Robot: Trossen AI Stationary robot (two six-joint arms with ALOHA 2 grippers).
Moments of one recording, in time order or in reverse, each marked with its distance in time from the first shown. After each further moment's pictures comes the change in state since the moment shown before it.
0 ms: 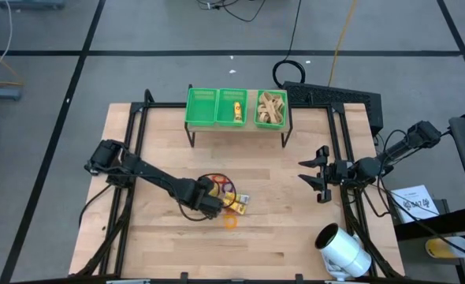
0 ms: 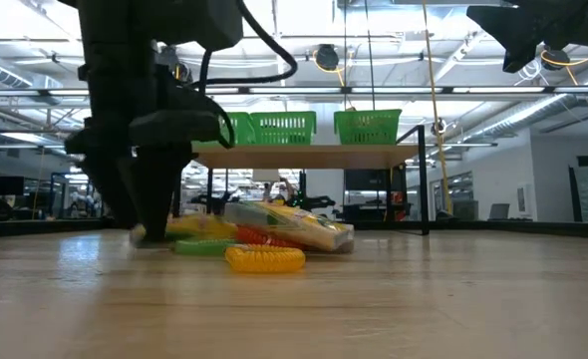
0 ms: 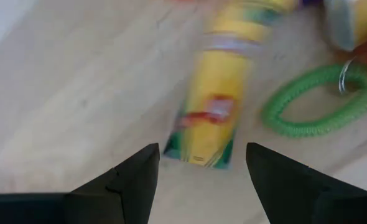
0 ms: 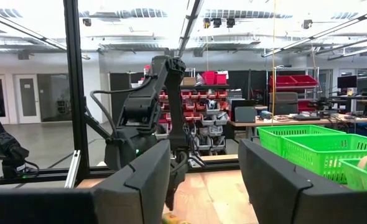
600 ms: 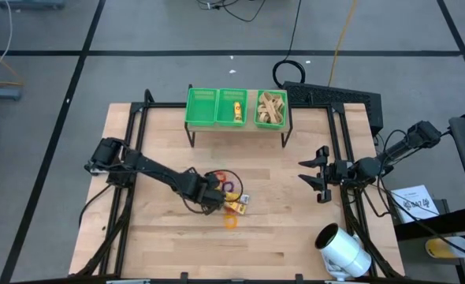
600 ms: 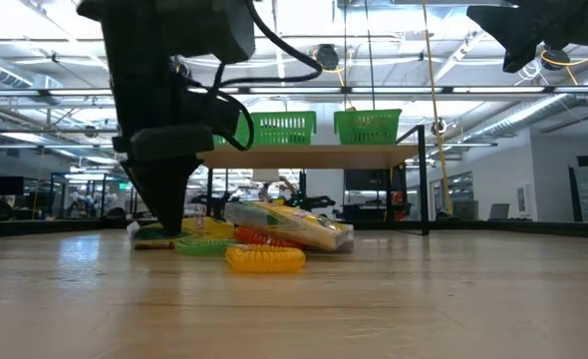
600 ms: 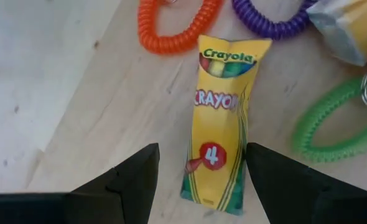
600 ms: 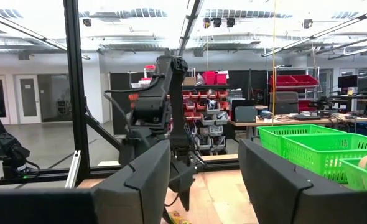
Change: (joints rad) left arm 0.063 0.000 -0.001 0.010 -0.079 0.385; right arm 0.000 0.000 0.000 -0.001 -0.001 0.003
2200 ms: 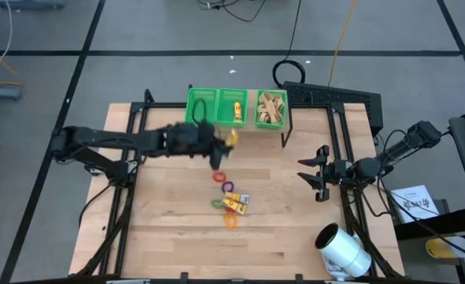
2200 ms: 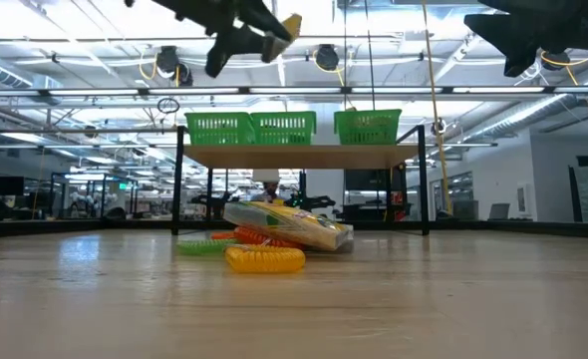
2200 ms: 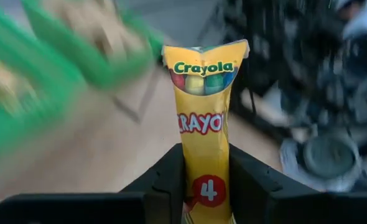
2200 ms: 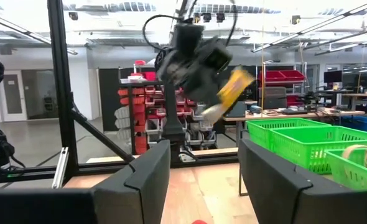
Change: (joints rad) left arm 0.333 -0.501 -0.139 0.827 0.157 0.296; right arm 0.000 0.007 0.000 -0.013 0.048 0.003
